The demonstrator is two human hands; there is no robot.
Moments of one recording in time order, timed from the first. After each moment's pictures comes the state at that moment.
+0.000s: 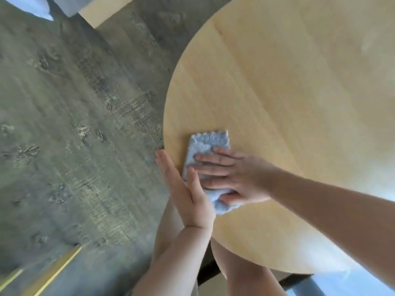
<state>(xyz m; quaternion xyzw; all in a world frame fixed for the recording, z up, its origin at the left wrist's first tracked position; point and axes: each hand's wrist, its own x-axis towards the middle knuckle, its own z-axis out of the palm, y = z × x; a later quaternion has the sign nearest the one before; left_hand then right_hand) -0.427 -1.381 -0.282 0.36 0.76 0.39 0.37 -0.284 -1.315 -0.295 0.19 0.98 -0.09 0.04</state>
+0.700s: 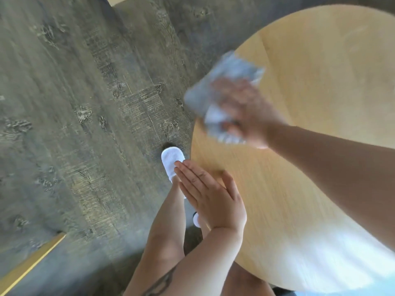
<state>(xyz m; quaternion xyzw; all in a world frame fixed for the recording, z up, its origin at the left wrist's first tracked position) -0.411 -1.366 -0.292 0.40 0.88 0.10 0.23 -0.334 -1.187 -0.292 0.42 0.90 -0.12 0.08</state>
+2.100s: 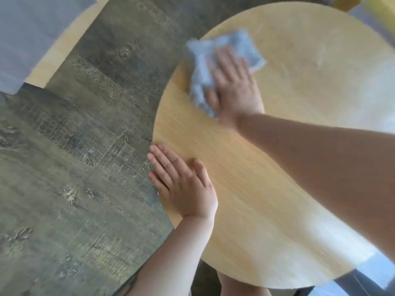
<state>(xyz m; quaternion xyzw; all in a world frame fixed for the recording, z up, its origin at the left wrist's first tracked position) -0.423 -1.247 -0.293 0.62 0.76 0.02 0.18 -0.268 -1.127 -0.294 0.74 0.66 -0.09 0.01</state>
